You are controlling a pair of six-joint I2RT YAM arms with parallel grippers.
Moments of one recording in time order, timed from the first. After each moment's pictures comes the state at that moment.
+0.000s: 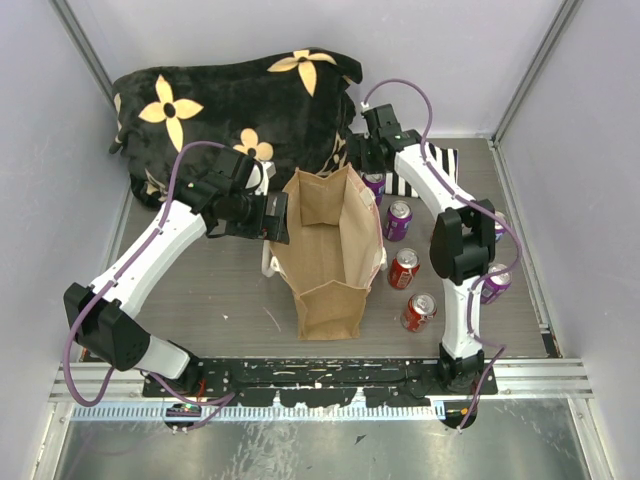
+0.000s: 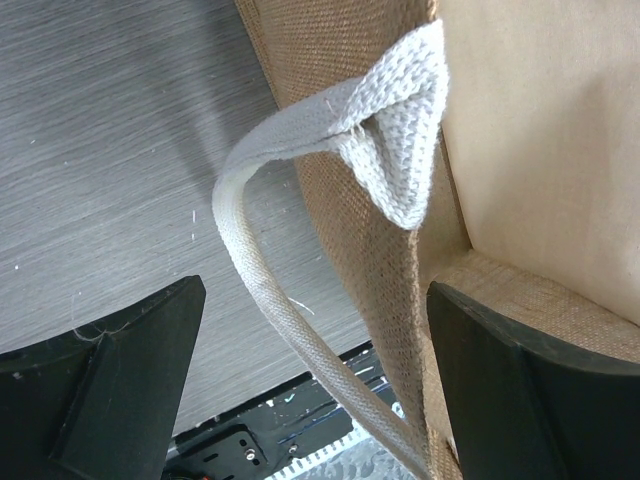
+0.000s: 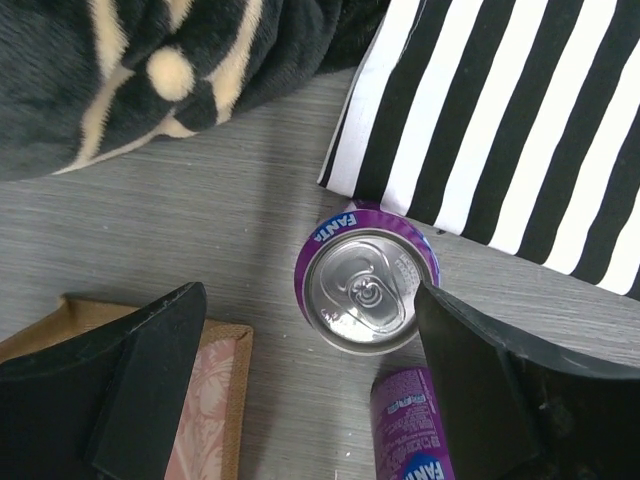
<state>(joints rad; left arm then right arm) -0.51 1.47 1.44 -0.98 0.20 -0.30 0.33 2.08 1.95 -0.68 0.07 0.18</state>
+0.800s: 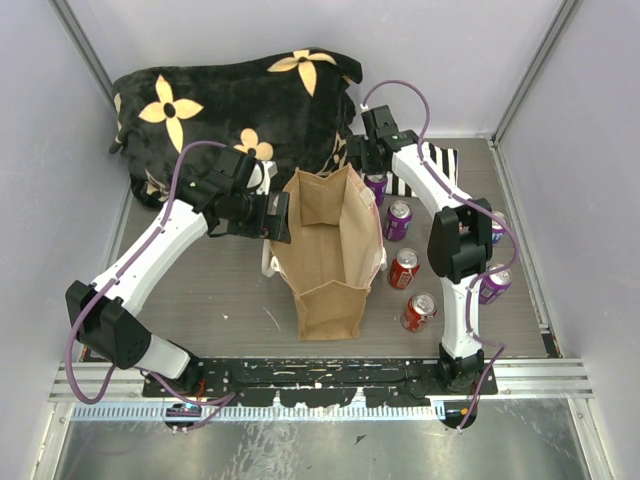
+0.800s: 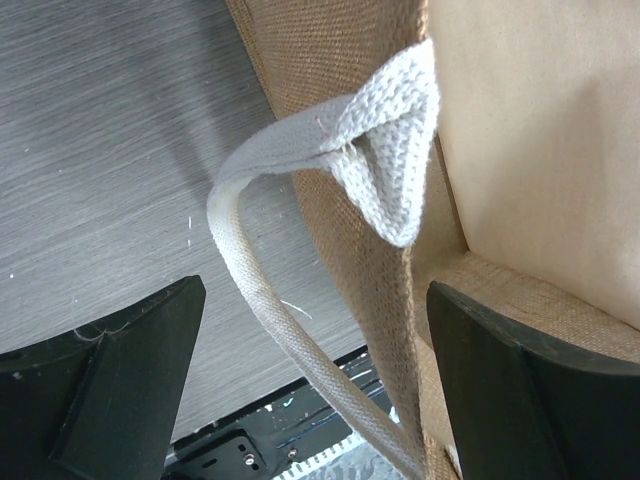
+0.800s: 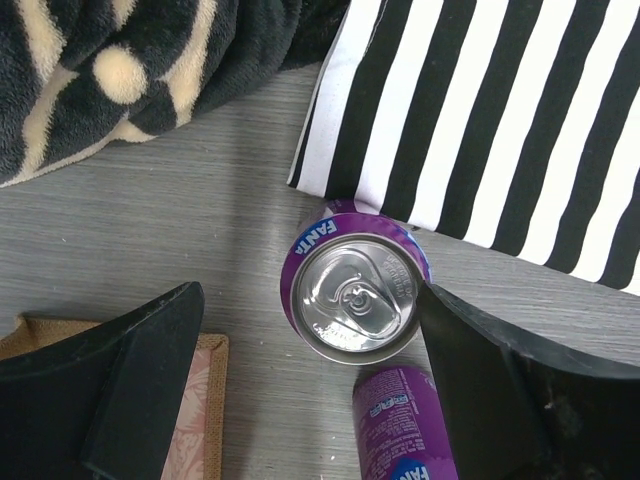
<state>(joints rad) -0.51 1.47 1.44 -0.97 0.21 -0.30 0.34 2.12 1.96 -0.70 0.15 0.18</state>
